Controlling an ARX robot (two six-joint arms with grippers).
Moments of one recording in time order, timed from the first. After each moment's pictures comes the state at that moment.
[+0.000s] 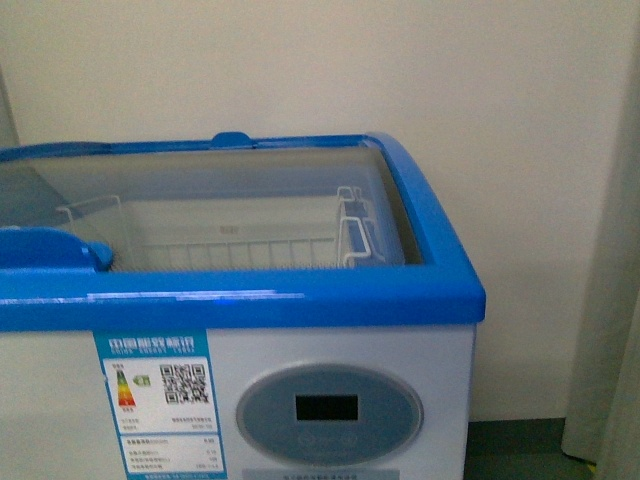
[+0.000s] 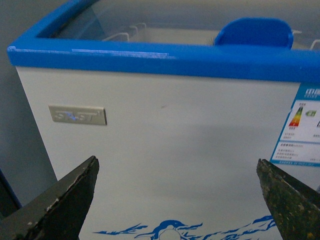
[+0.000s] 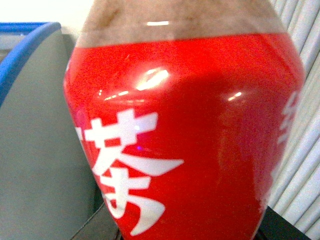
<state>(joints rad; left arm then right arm) 0.00 0.00 0.02 -0.01 0.00 0.00 0.10 0.38 0.55 -0.20 0.38 0.00</state>
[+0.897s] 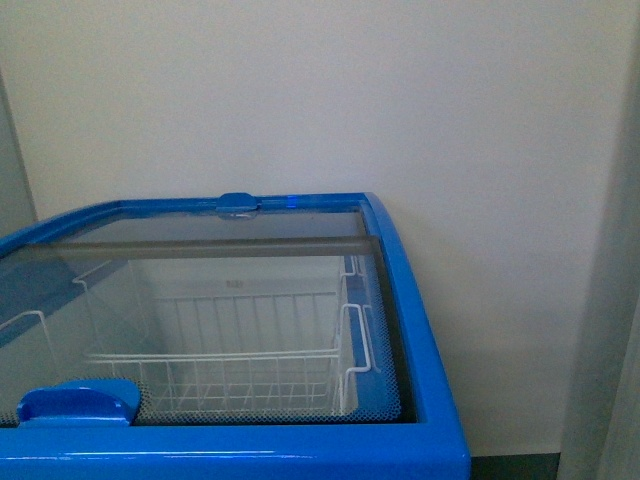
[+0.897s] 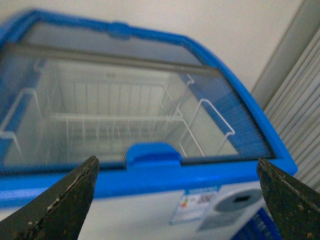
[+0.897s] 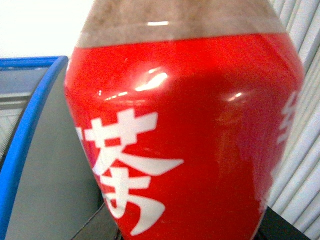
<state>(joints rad) 0.35 0.69 0.34 0.31 0.78 -0.10 0.10 0.38 0.55 -0.20 0.38 0.00</state>
